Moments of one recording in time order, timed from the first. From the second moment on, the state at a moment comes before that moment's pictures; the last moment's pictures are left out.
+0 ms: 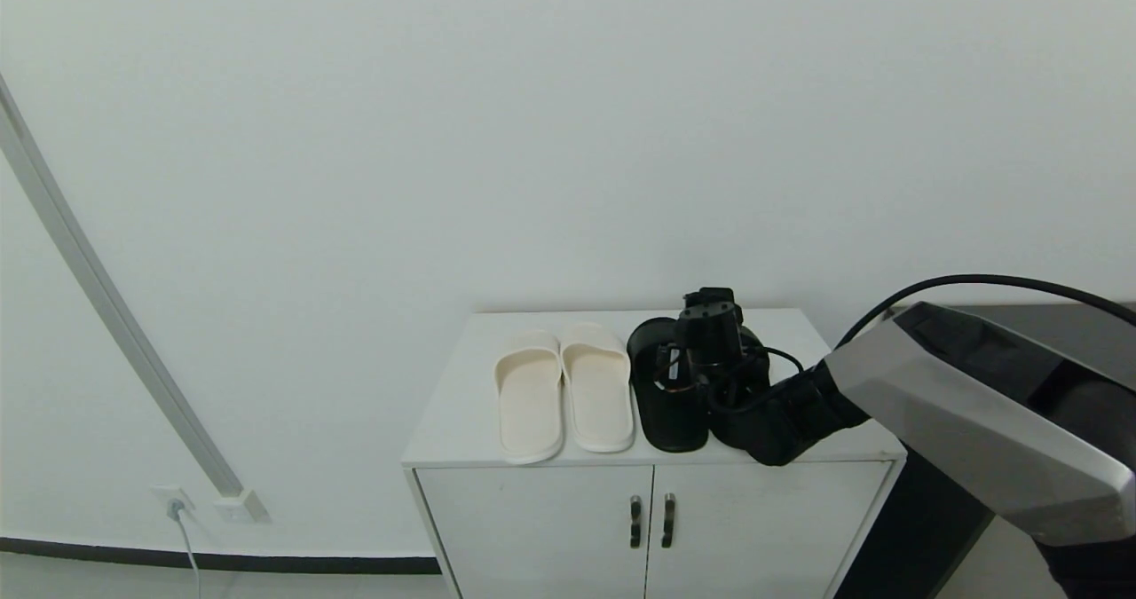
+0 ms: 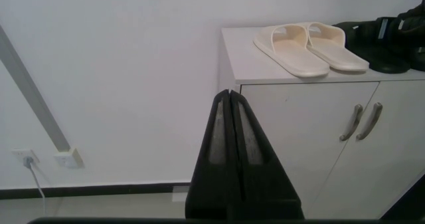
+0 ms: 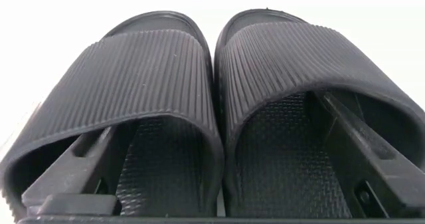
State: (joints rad) left arm 0.00 0.00 0.00 0.00 0.01 0.00; right arm 0.59 2.41 -1.44 -0.63 -0.63 0.26
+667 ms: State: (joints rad) left arm 0.00 0.00 0.00 0.00 0.00 0.00; right arm 0.58 2.40 -1.41 -0.66 -0.63 0.25
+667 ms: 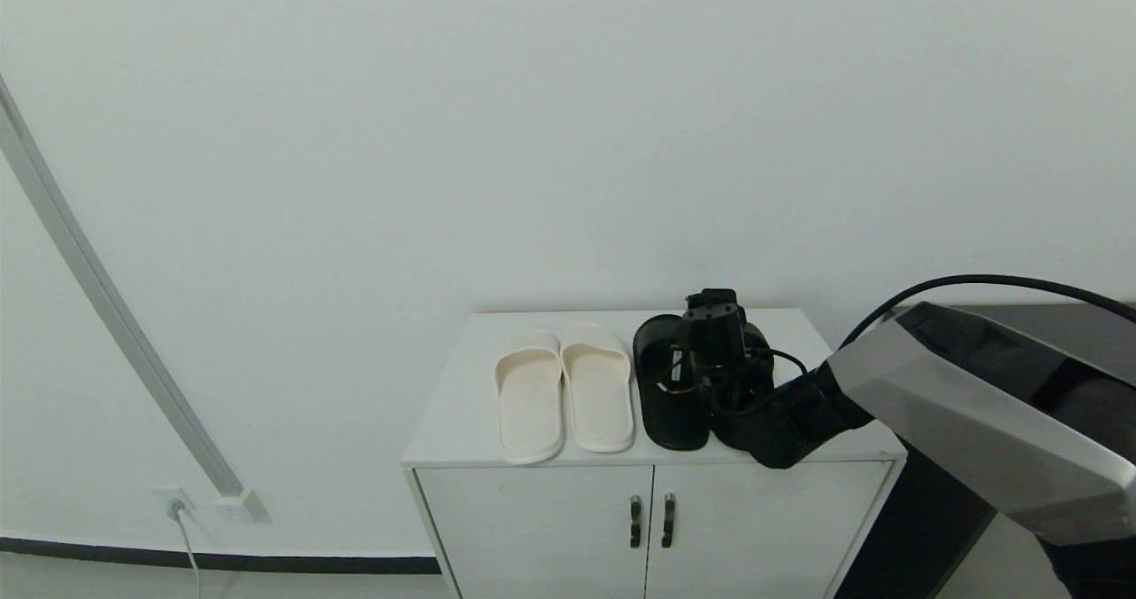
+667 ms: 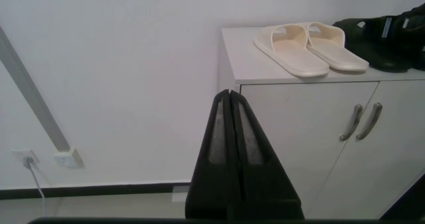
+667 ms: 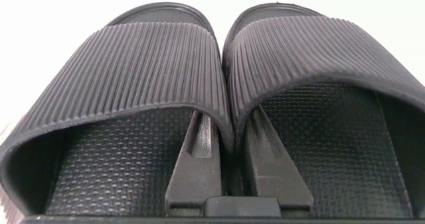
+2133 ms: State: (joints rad) left arm 0.00 0.00 0.00 0.00 0.00 0.00; right arm 0.64 1.65 -0.54 -0.89 0.21 -0.18
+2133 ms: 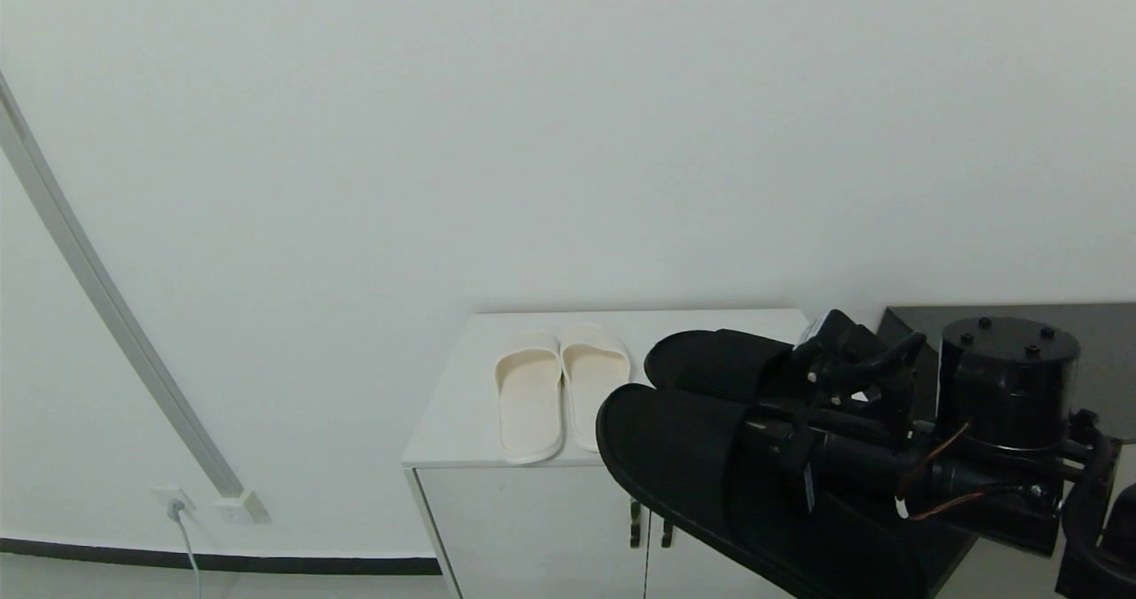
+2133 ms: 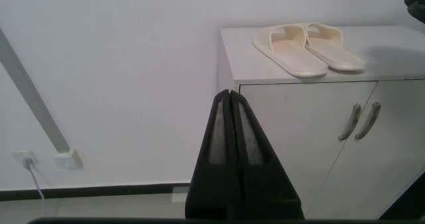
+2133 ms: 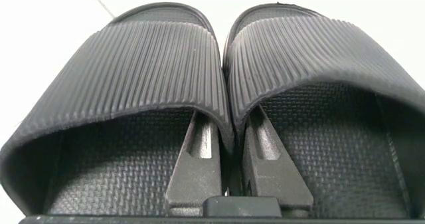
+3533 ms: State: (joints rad) left arm 0.00 0.00 0.00 0.00 0.00 0.00; right arm 0.66 1.68 -0.48 -0.89 0.29 -0.16
